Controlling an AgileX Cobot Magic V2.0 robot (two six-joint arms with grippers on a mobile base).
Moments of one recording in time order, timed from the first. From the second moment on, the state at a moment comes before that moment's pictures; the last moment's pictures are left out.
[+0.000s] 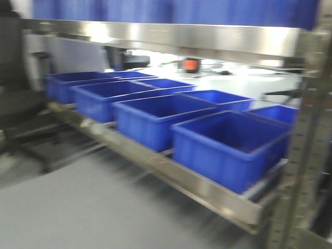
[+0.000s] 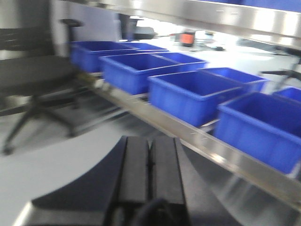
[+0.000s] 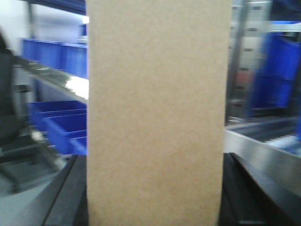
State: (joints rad) left arm -0.07 -0.02 0.03 -0.07 0.12 0.05; right arm 0.04 0.06 -0.42 0.08 0.32 -0.03
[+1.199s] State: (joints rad) left arm -0.07 -0.02 0.03 -0.07 0.12 0.05; right arm 0.04 0.06 -0.42 0.07 0.32 -0.03
